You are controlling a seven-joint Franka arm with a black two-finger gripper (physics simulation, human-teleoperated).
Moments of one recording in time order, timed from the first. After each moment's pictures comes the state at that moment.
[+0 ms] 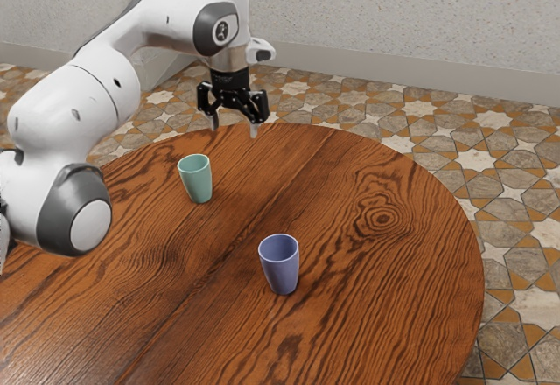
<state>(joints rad) -0.09 0.82 0.15 -0.72 -0.05 1.49 -0.12</state>
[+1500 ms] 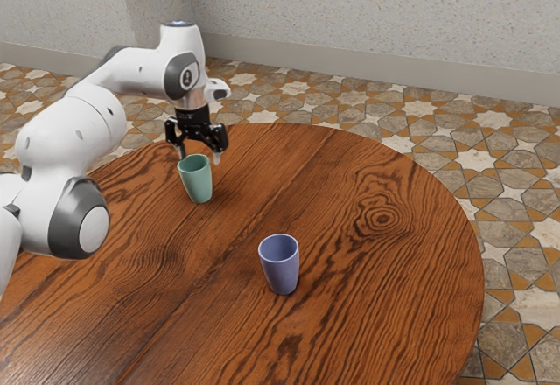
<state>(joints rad) 0.12 1.03 0.11 -0.66 -0.05 1.64 0.01</state>
